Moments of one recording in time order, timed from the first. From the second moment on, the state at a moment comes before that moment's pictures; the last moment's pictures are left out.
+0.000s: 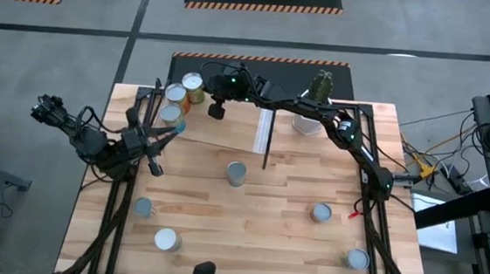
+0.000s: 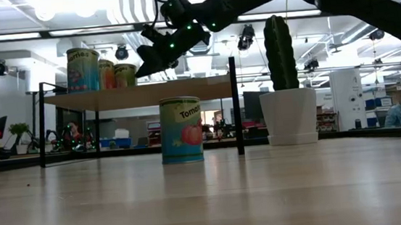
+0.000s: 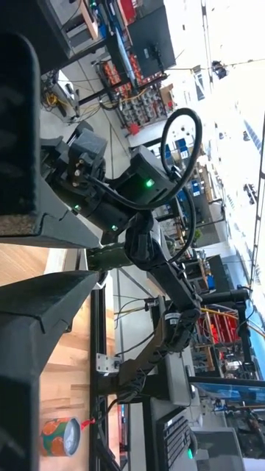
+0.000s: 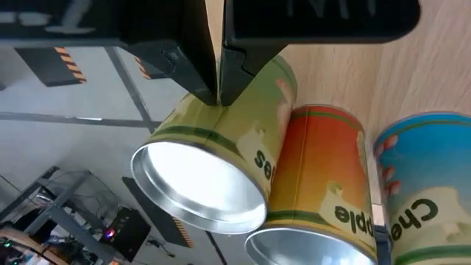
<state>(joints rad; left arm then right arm) -0.55 0.62 0.66 0.10 -1.06 0.35 -0.40 2.34 2.23 -0.25 -0.09 -0.37</state>
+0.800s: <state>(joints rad) -0.55 0.62 0.66 0.10 -1.06 0.35 -0.42 2.34 2.21 -0.23 -0.10 -0.37</state>
